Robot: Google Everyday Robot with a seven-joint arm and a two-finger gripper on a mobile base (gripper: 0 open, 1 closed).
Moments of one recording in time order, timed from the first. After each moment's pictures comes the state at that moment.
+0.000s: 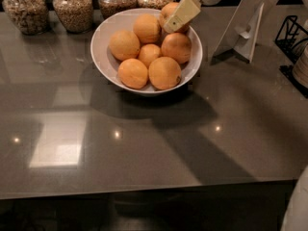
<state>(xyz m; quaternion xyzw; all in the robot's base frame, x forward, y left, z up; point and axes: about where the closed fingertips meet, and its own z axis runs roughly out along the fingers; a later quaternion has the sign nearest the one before) 0.700 -0.094 1.006 -0.49 0.78 0.06 0.39</state>
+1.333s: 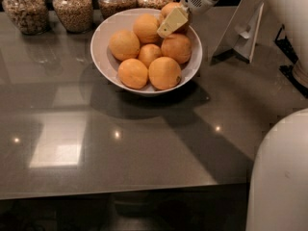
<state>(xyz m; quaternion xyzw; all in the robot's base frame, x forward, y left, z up) 0.727 -0.073 0.965 -0.48 0.80 0.10 0.35</state>
